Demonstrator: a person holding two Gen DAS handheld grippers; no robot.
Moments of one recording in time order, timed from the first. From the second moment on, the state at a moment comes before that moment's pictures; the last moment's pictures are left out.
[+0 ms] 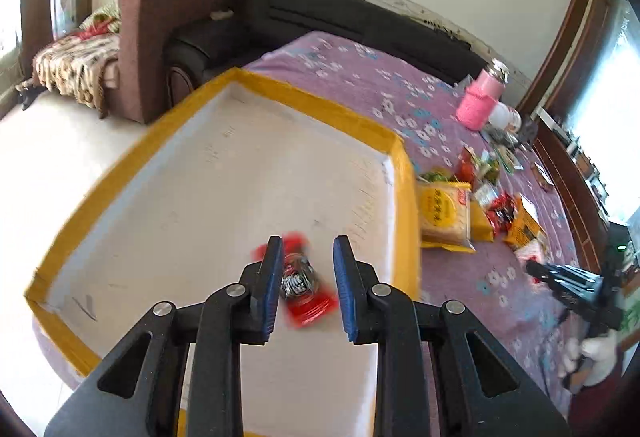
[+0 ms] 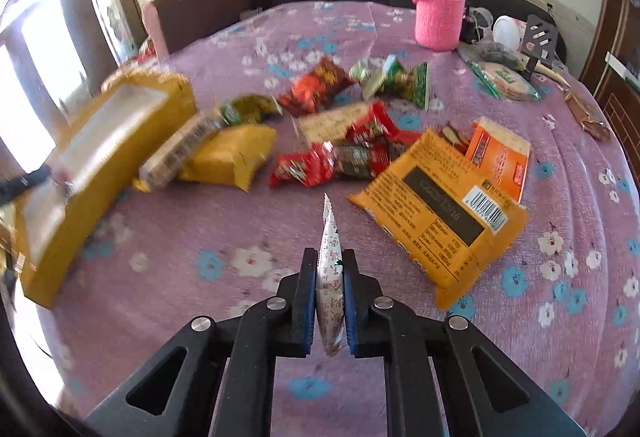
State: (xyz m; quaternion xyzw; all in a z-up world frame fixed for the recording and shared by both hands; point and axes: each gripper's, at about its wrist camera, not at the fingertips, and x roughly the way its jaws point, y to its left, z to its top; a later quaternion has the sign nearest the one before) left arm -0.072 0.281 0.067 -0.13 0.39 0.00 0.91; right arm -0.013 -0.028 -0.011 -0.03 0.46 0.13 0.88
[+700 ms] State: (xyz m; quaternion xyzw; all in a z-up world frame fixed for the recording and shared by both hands) left arm -0.130 0.337 0.071 -0.21 0.33 0.03 0.92; right arm 0.012 0.187 0.029 0.08 0.49 0.36 0.79
